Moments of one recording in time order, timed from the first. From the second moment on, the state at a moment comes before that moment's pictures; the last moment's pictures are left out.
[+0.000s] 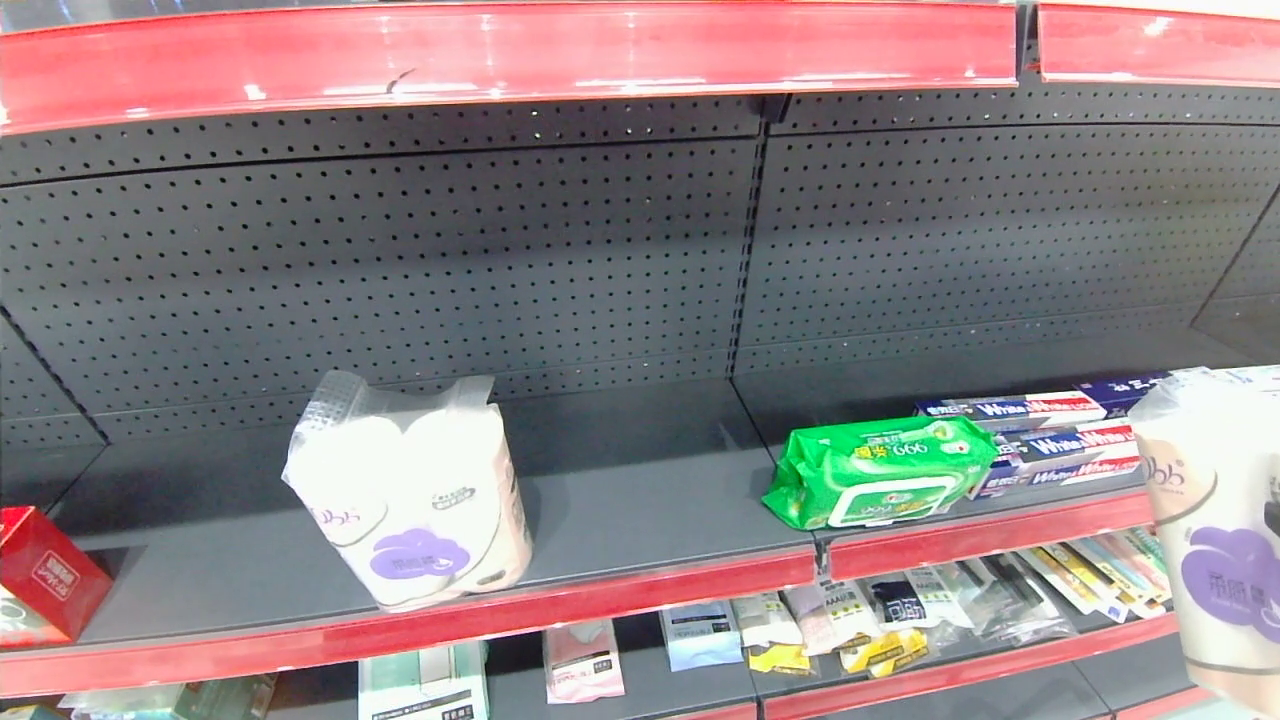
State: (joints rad) left arm 0.08 0.09 -0.01 0.00 0.02 0.01; right arm -0.13 0.81 -0.46 -0.08 -0.08 -0.33
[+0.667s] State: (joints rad) left arm 0.07 0.09 0.00 0.00 0.03 0.01; right arm -0.12 0.79 -0.43 -0.08 -0.07 -0.33
